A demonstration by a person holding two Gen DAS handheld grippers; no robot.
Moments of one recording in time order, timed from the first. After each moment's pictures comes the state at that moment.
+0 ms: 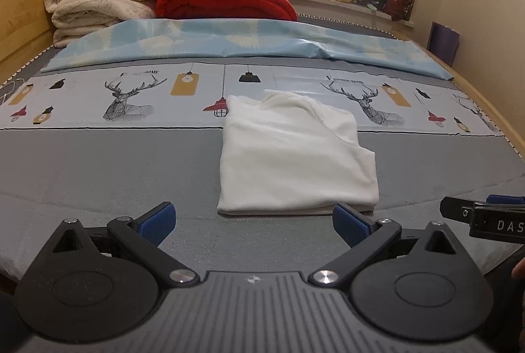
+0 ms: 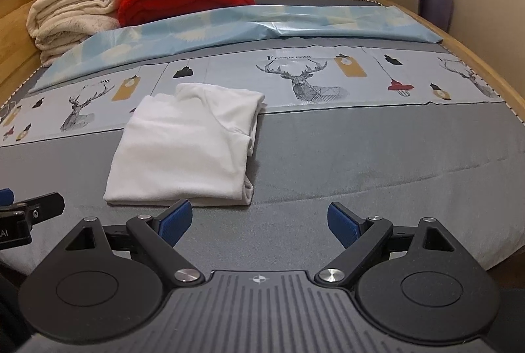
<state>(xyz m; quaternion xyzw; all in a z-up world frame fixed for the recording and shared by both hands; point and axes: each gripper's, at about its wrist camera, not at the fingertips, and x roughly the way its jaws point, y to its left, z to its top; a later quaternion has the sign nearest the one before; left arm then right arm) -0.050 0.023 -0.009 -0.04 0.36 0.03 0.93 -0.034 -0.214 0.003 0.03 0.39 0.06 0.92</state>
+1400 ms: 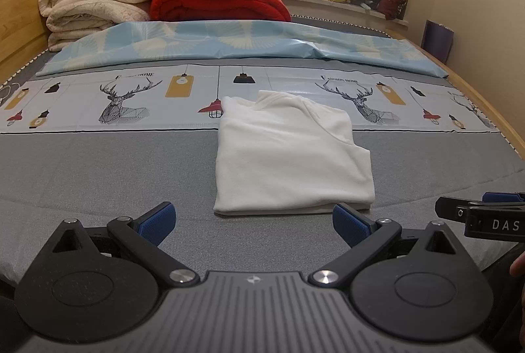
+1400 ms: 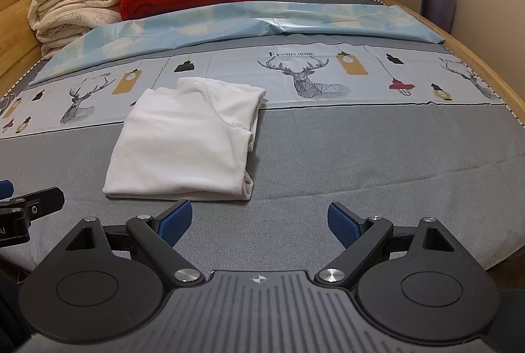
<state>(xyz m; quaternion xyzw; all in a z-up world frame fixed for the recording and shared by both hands) -0.050 0.024 -0.011 -0.03 0.36 0.02 0.93 -0.036 -0.213 0.001 0.02 0.40 0.06 0.92</state>
